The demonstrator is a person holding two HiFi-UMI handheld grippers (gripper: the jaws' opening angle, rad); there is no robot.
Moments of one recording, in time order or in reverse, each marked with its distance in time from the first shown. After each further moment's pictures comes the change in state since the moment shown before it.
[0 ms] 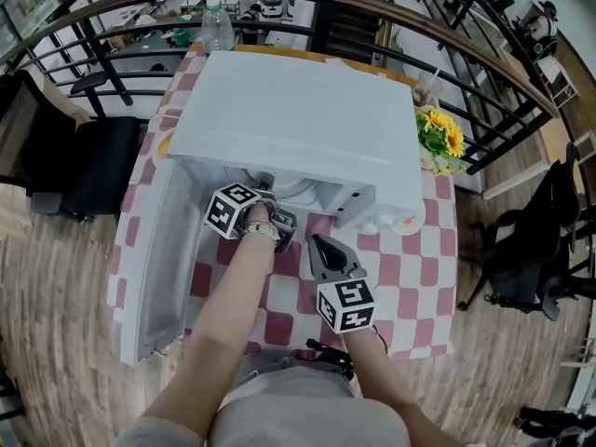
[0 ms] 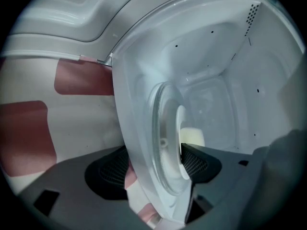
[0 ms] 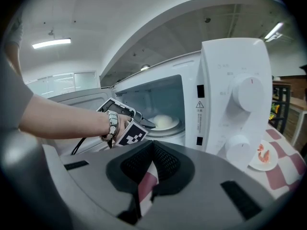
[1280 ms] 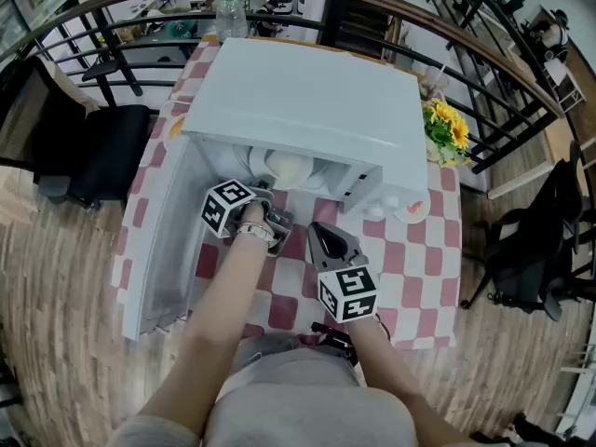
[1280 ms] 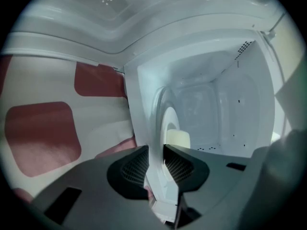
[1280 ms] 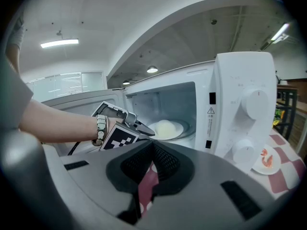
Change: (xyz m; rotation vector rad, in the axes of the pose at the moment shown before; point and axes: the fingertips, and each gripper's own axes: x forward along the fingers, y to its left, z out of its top) left arm -0.038 0.002 -0.008 -0.035 0.076 -0.126; right arm -0.009 0.024 0.007 -0.044 -0.013 0.057
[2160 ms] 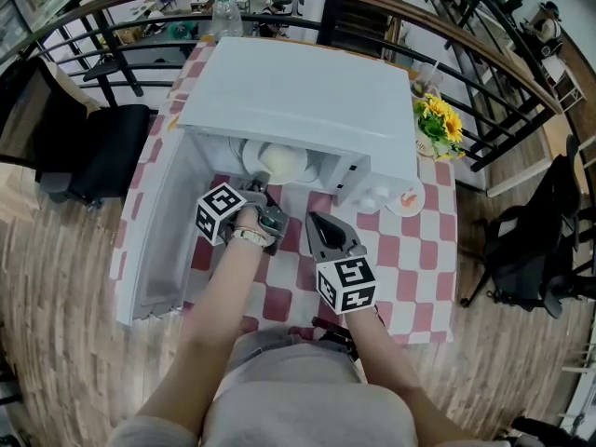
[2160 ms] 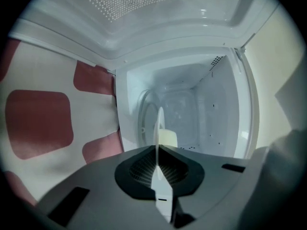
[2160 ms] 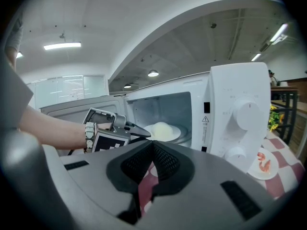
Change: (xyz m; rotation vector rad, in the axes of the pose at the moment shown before) left arm -0.026 -0.030 -0.011 -0.002 -0.050 -0.198; right arm -0.014 -0.005 0.015 -0.007 -0.051 0.013
